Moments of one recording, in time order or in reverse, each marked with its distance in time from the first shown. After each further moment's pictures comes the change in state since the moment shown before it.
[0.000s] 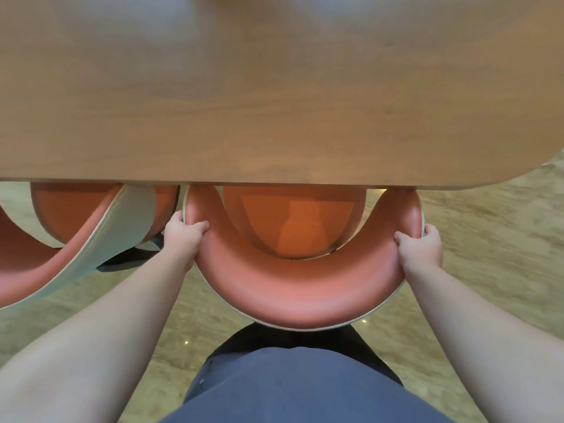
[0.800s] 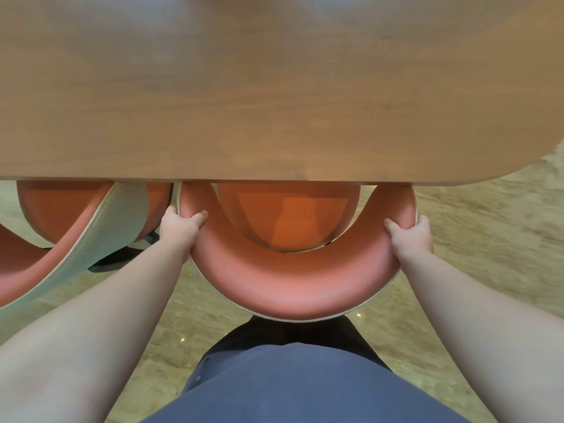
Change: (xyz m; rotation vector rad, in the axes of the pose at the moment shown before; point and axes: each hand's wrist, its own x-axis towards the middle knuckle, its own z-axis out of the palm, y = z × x) left_hand 0.015 0.005 0.005 0.053 -0.002 -0.041; right_hand 0.009 -0.012 0.009 -0.085 -0.065 0.001
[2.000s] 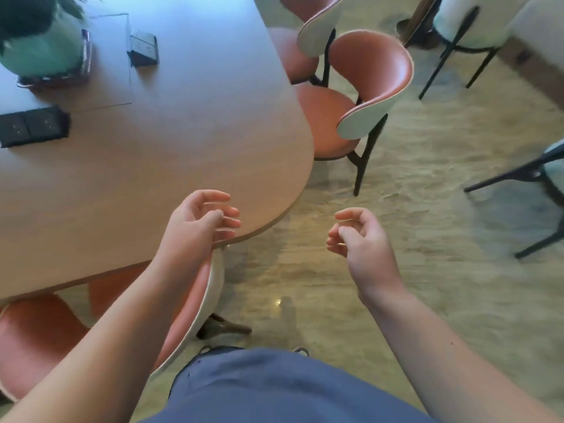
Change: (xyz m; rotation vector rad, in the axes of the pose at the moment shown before) left_hand -0.454 0.210 0.274 -0.219 -0.560 0.705; right_hand -0.002 0.064 -0.405 0.823 -0.120 -0.480
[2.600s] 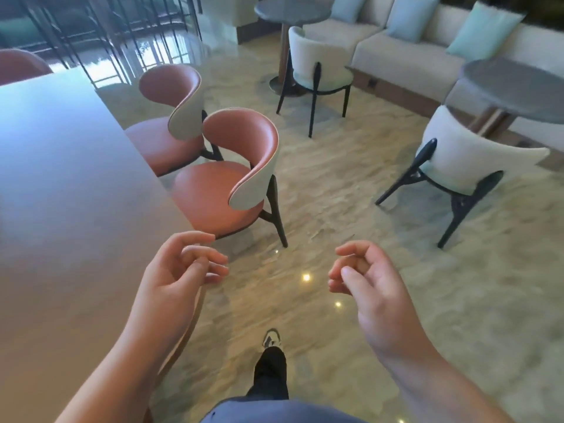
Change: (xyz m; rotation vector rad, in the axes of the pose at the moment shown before) left_hand 0.081 0.111 0.261 0.093 -0.363 0.313; right_hand 0.086 -0.078 -0.209 0.152 0.264 -0.231
